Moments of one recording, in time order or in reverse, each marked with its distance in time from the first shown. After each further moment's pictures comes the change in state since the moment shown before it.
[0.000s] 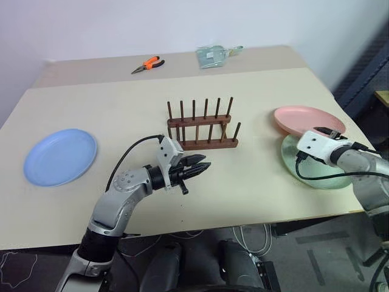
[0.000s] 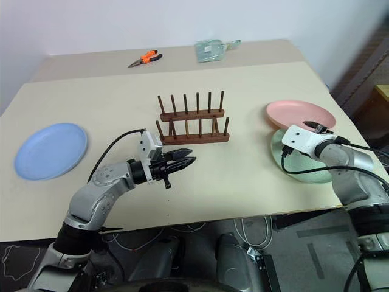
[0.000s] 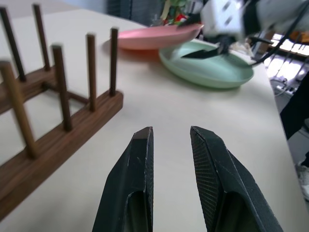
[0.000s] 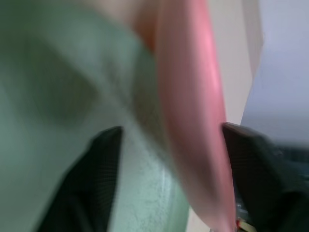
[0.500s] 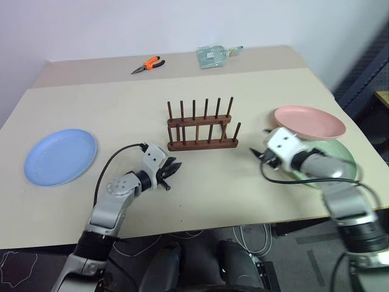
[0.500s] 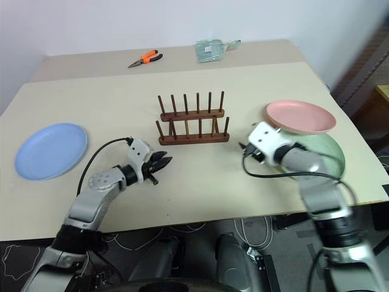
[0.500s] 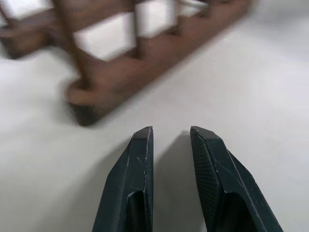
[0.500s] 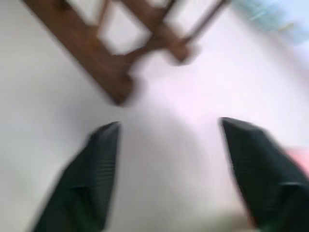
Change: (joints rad) left arm 0.072 0.048 0.031 0.192 0.186 -0.122 0.110; right arm 0.071 0.164 -0.115 -0.448 0.340 0.179 0.152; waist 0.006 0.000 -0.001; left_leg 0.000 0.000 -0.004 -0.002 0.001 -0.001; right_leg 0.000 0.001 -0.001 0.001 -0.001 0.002
